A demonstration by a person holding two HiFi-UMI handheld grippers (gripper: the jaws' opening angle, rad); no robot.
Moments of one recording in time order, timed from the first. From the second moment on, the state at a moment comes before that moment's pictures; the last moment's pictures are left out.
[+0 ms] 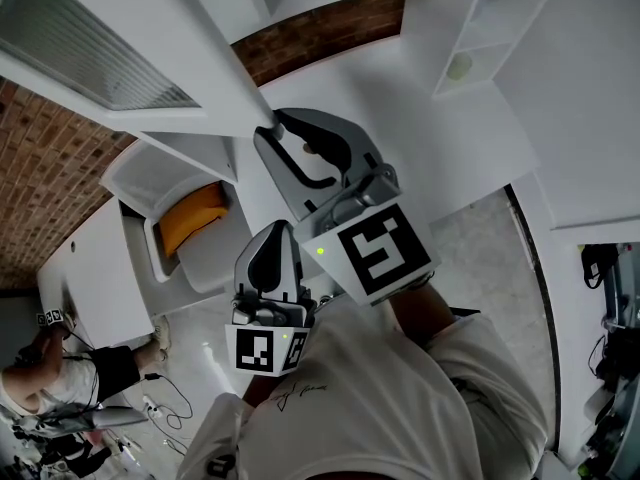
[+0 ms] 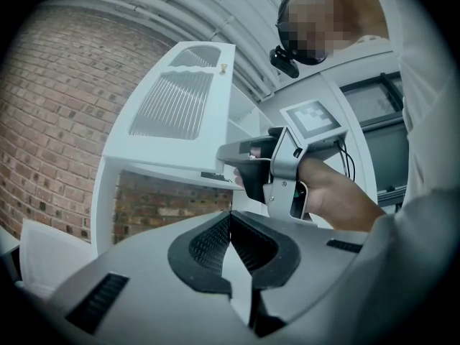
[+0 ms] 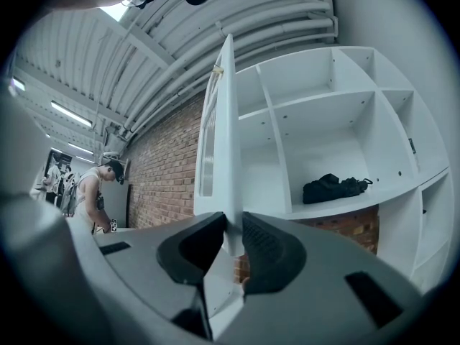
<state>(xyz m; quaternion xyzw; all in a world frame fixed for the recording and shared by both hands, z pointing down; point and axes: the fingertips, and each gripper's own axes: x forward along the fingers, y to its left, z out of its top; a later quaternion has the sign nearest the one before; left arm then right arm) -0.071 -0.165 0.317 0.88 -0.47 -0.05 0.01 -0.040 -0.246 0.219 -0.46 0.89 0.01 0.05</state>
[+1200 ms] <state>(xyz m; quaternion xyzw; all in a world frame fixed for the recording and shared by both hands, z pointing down) -0.057 -0.198 0.322 0.88 -0.48 -0.05 0.01 -0.020 -0.289 0.221 -0.46 0.89 0.05 0.02</state>
